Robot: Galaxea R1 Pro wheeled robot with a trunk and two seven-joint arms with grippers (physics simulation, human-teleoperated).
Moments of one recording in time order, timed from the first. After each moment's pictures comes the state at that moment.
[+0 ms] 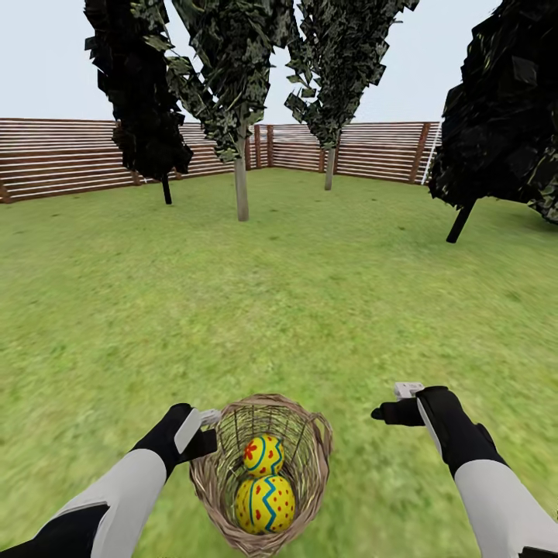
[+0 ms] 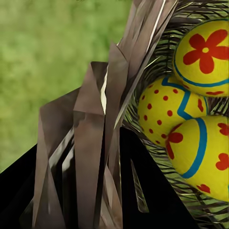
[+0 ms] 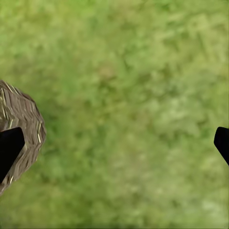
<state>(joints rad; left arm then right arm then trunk) -0.80 -0.09 0.20 -0.37 0.18 0.76 0.29 -0.70 -0.13 -0.15 -0.78 0.25 0.82 0.39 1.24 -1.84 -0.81</state>
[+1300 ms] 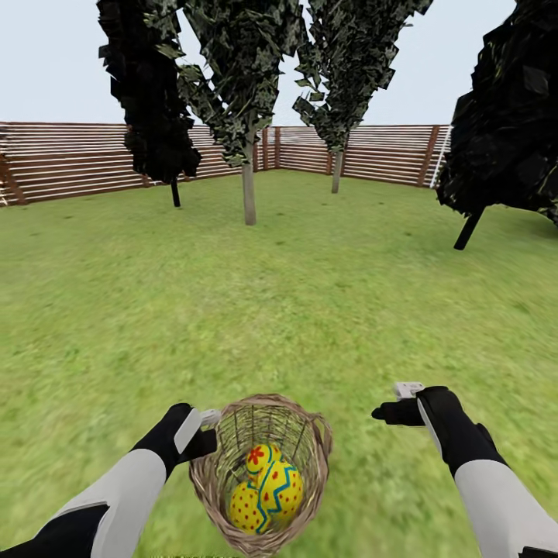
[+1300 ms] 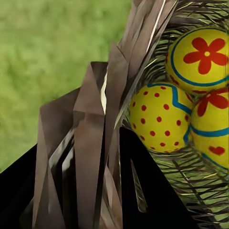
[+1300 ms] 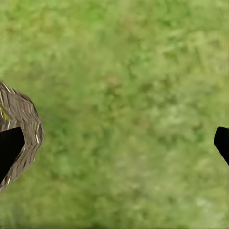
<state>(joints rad) -0.80 -0.09 0.21 -0.37 0.18 0.76 0.29 -0.70 -0.13 -0.16 -0.78 0.25 0.82 0.38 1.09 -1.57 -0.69</state>
